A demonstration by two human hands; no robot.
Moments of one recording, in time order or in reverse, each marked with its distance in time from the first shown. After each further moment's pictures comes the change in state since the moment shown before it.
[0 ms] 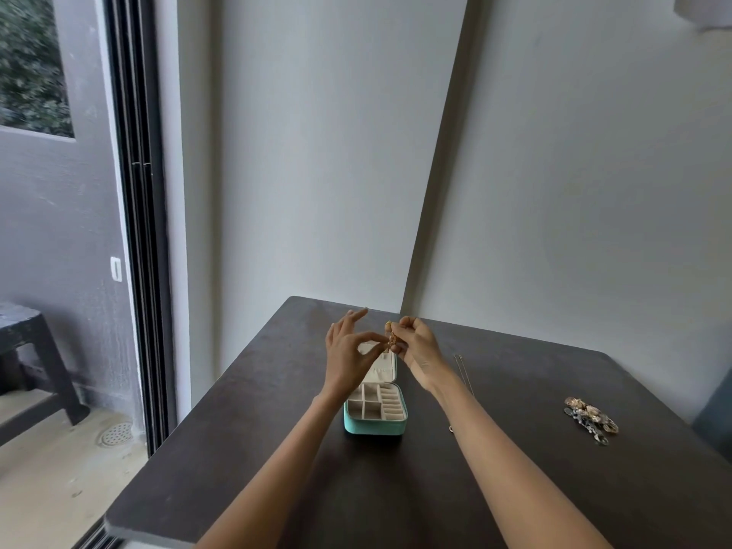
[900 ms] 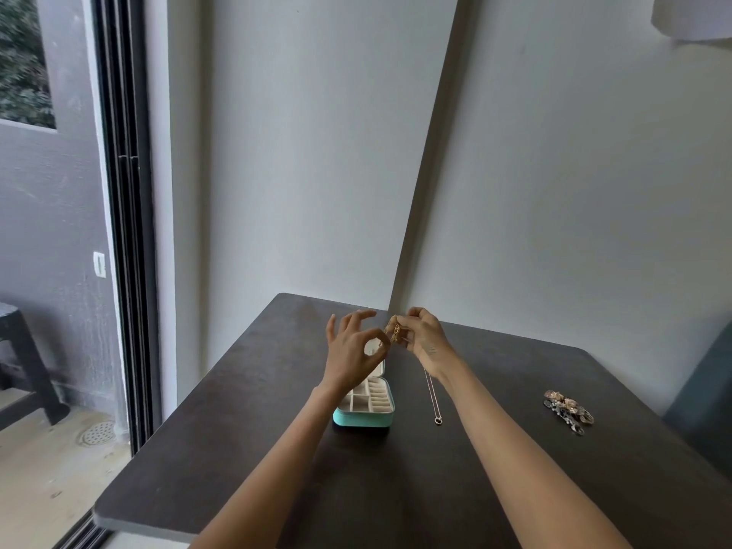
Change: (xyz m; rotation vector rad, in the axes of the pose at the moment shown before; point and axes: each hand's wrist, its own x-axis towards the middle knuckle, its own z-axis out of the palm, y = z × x) left_hand -0.005 0.021 0.002 0.202 -0.088 0.103; right_hand -0.005 -0.022 -0.021 -0.068 -0.020 -0.012
